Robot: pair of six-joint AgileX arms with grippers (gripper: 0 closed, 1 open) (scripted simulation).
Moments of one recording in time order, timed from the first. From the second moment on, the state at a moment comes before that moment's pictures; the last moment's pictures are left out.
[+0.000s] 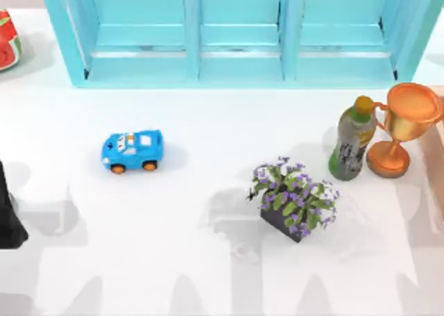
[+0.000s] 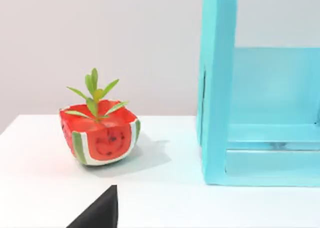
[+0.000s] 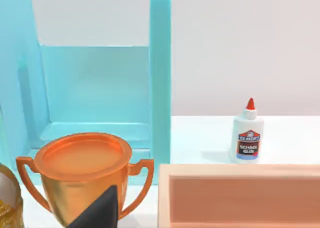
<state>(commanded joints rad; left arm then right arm) 0.00 0.00 0.00 0.00 0.00 0.00 0.00 0.00 0.00 0.00 0.00 0.00</state>
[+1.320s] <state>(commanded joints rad) 0.00 0.00 0.00 0.00 0.00 0.00 -0.16 1.46 0.79 0.38 -0.12 -0.08</state>
